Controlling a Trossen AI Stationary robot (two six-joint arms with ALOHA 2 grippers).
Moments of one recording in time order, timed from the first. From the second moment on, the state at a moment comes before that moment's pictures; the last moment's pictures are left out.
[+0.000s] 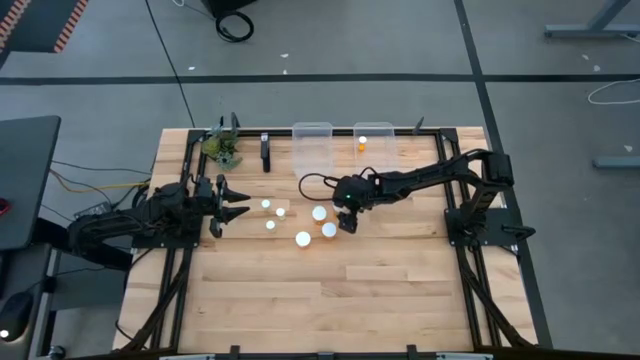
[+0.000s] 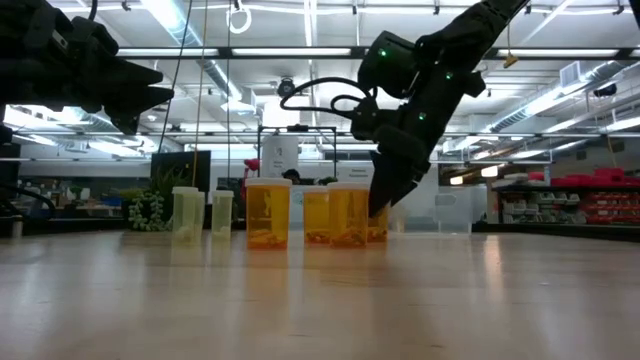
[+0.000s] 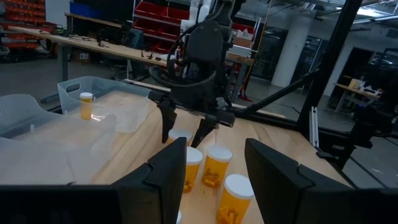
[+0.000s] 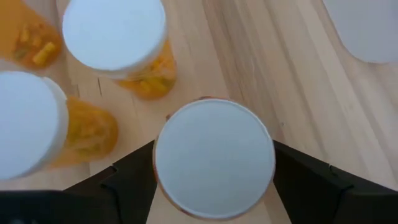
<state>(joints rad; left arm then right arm) 0.20 0.02 0.01 0.05 0.11 -0.22 -0.12 1.75 0.99 -0.25 0.06 0.18</state>
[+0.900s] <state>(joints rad) 0.20 0.02 0.01 0.05 0.11 -0.22 -0.16 1.74 1.19 -0.52 0.14 0.13</state>
